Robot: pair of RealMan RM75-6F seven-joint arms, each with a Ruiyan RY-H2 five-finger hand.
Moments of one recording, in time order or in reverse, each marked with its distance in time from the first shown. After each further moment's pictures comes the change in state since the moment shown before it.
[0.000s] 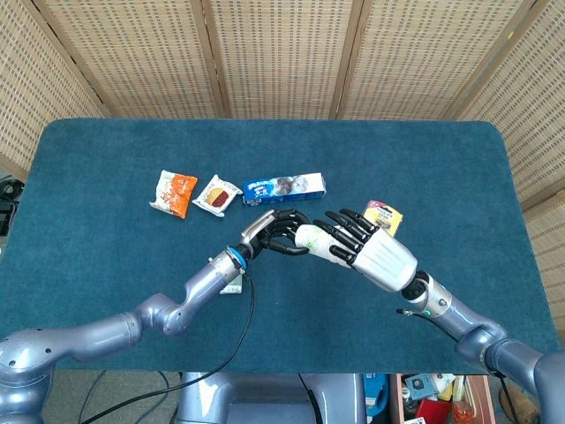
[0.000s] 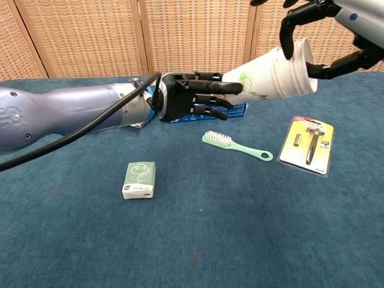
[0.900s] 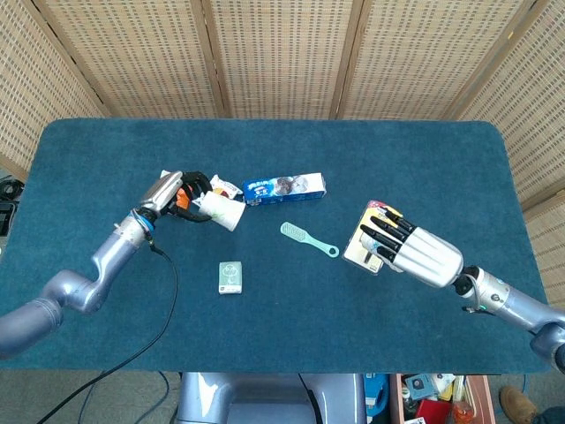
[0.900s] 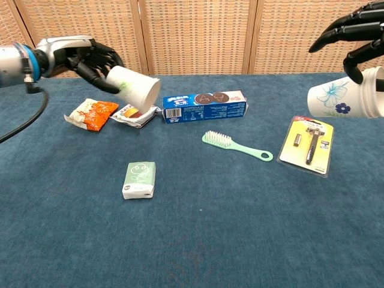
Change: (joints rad) left arm 0.118 0.302 0.179 0.169 0.240 0.162 0.349; right arm -0.018 0.215 -0.146 0.141 -0.089 -0.068 -0.027
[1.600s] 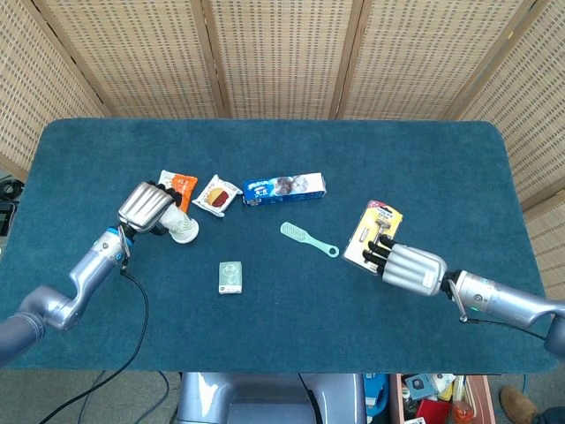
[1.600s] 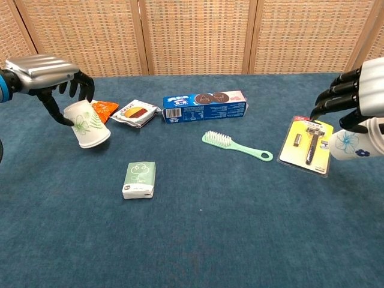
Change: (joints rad) left arm 0.061 -0.017 0.174 0.076 0.065 0.197 0.709; right arm 0.136 0.165 -0.119 -0.285 -0.109 -0.401 -0.197
